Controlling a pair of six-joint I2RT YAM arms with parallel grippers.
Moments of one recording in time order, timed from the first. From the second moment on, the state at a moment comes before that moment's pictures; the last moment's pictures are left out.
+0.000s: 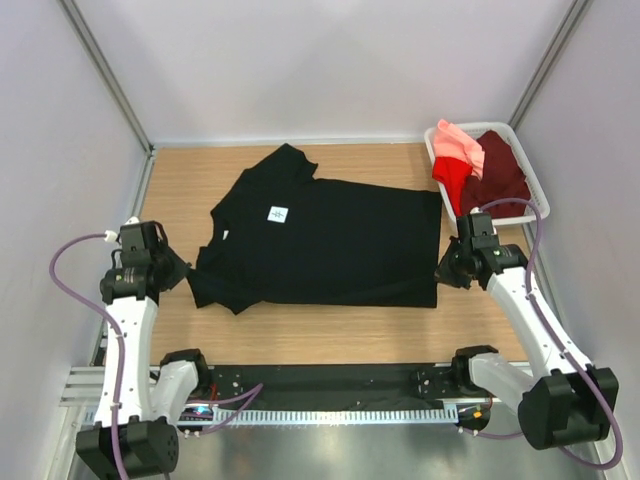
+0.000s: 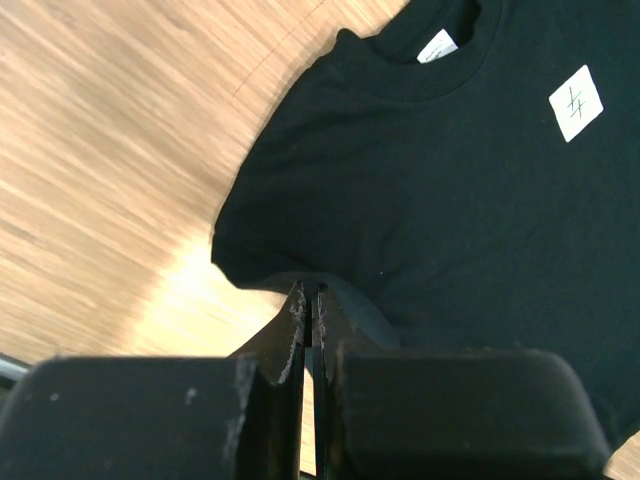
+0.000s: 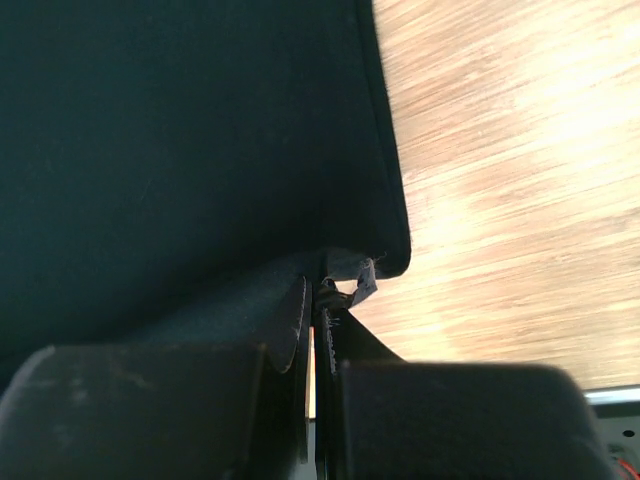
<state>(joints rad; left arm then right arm) 0.16 0.84 0.88 -0.92 -0.05 -0.60 0.11 1.01 0.81 -0.85 0.01 0.61</state>
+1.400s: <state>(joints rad) 0.07 1.57 1.18 -0.71 0.06 -0.54 0.12 1.09 0.63 -0.64 0.22 0.82</state>
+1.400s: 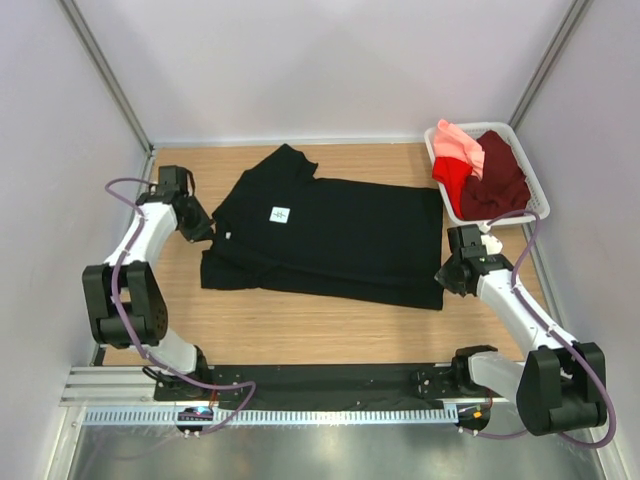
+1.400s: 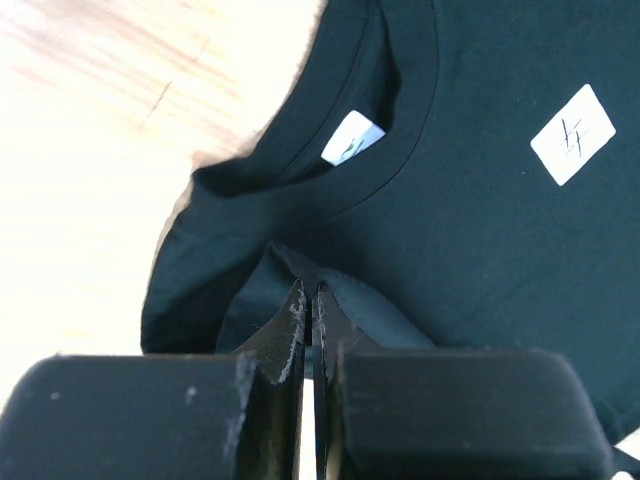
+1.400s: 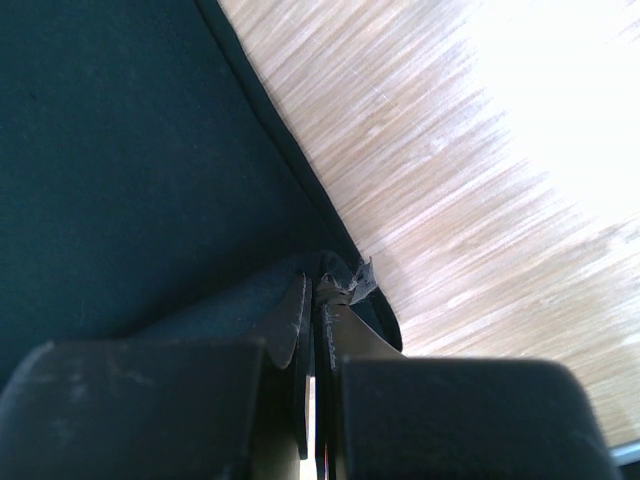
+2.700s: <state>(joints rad) 0.01 1.73 1.37 -0.72 -0.12 -0.57 0.12 1.23 0.77 -0.58 0.27 0.72</state>
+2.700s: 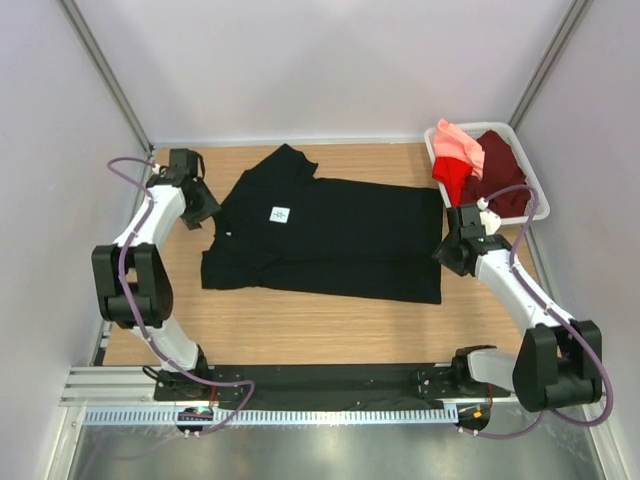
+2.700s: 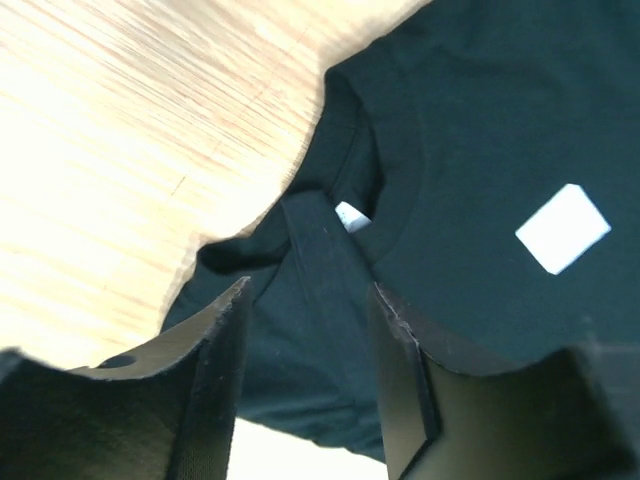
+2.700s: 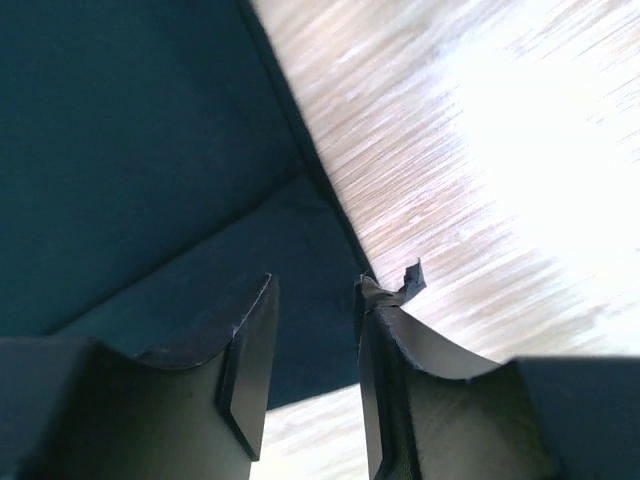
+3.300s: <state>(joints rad) 0.03 1.46 0.98 -0.71 0.01 -0.58 0.20 1.13 0.63 -0.56 0.15 0.73</state>
